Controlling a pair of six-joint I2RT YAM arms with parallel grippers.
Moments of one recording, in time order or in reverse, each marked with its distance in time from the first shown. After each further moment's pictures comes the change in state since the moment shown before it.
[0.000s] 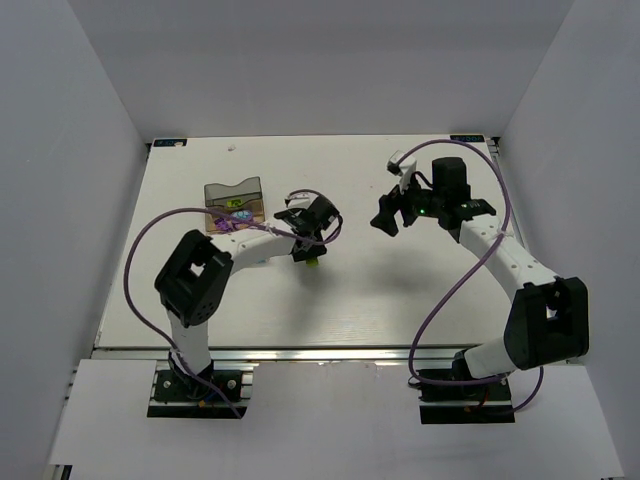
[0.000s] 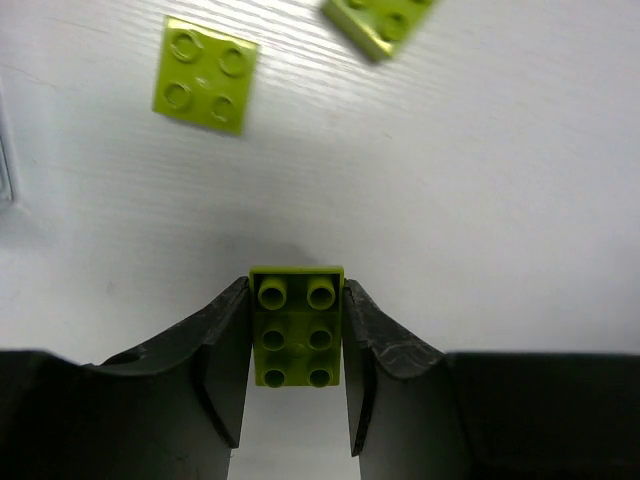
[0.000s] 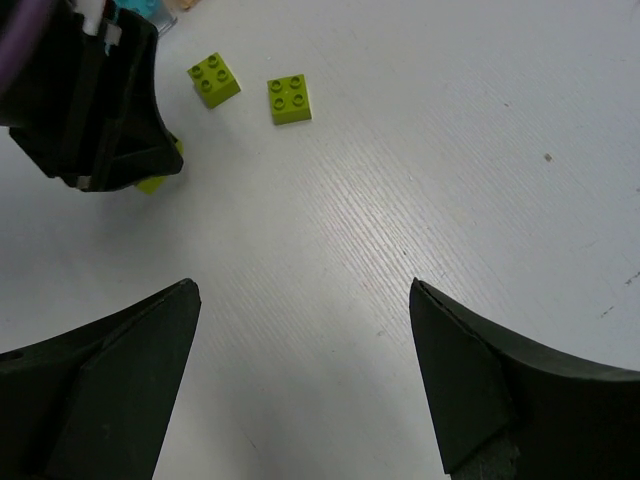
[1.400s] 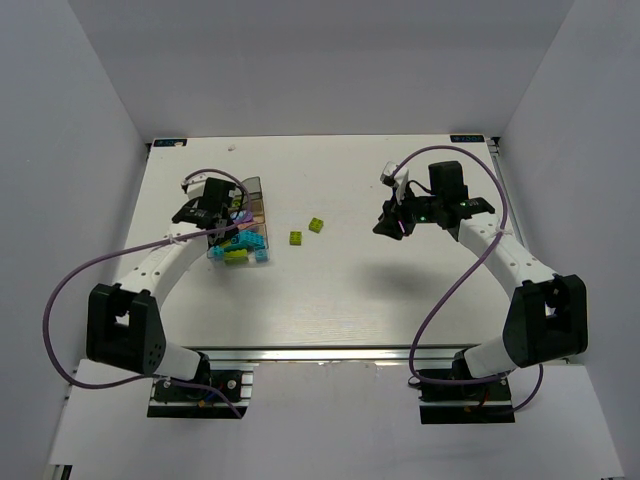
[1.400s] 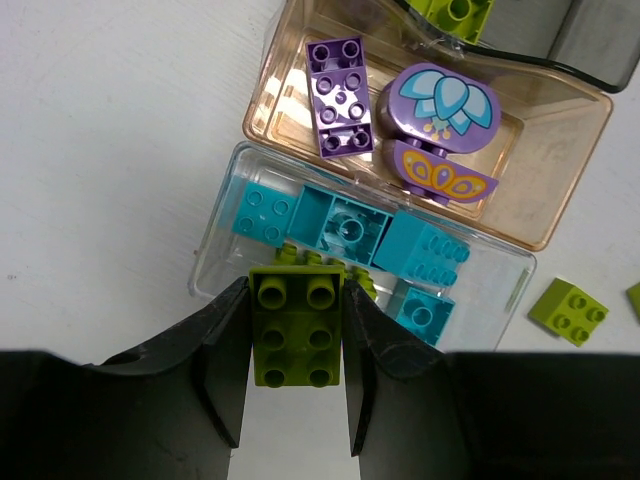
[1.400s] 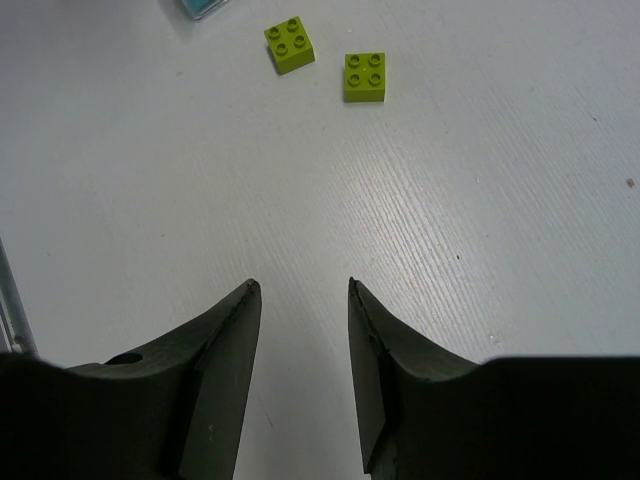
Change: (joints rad) left arm 0.484 -0.475 -0.243 -0.055 -0.074 0.251; right arm 0.003 0.015 0.014 -0.142 -0.148 -0.172
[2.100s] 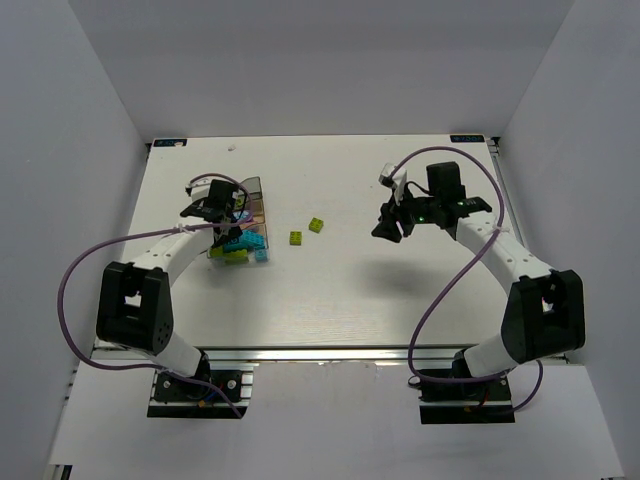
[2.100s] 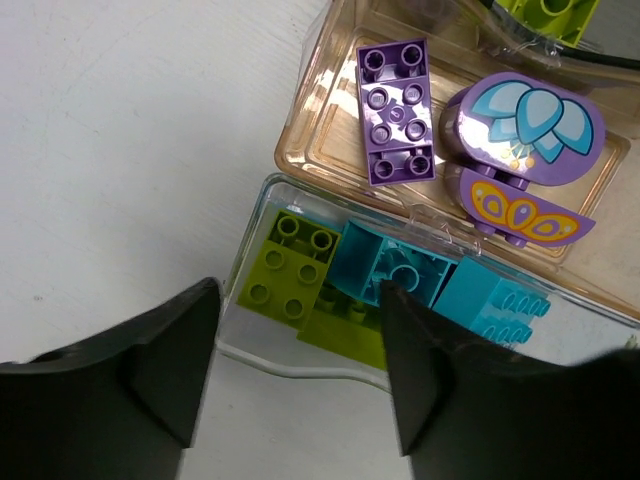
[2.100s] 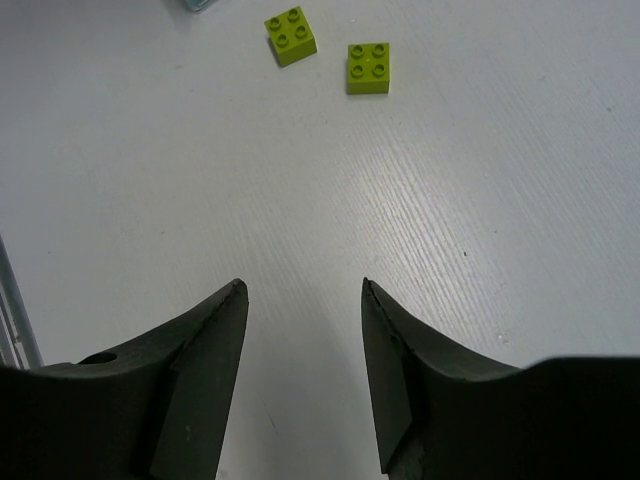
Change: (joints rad) left arm 0.025 0.128 -0.014 0.055 -0.061 0.053; right arm 0.003 0.015 0.000 0.000 0.000 0.004
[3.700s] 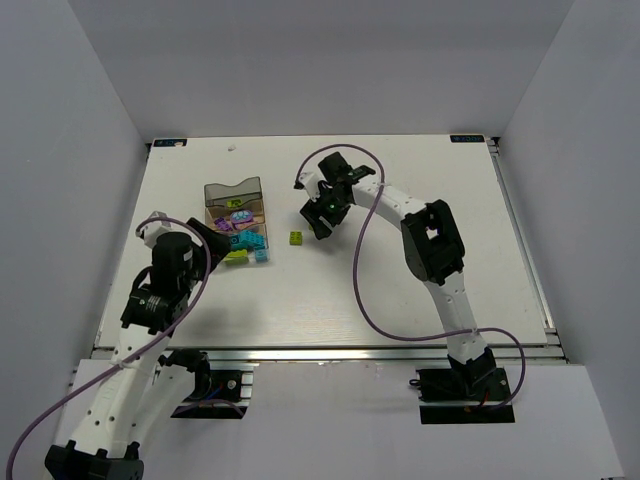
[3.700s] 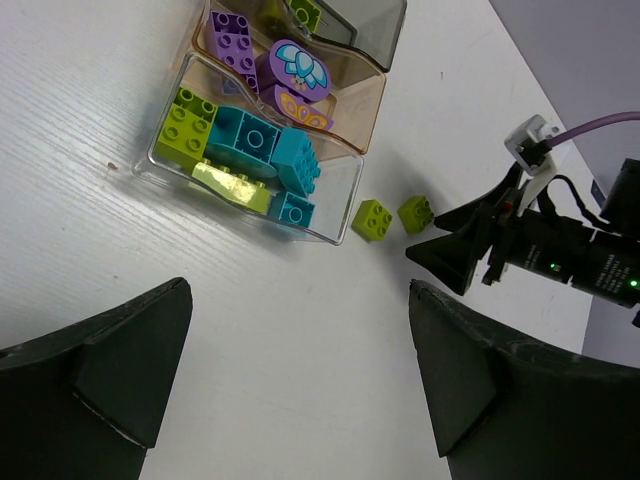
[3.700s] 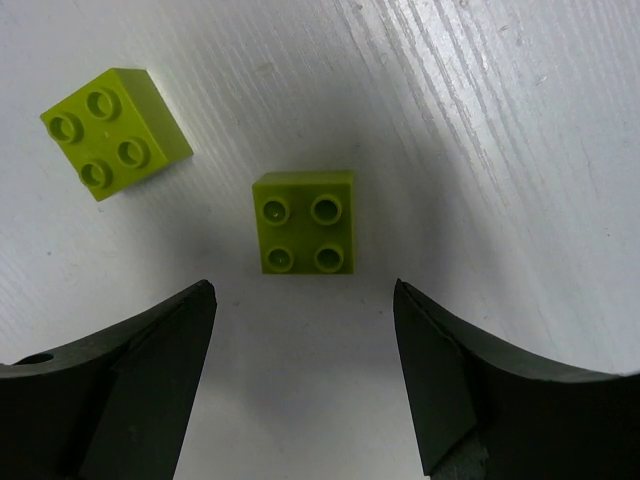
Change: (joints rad) left arm 0.000 -0.864 -0.312 -0.039 0.269 -0.267; right arm 0.338 0.871 0.859 -0.335 0.455 0.109
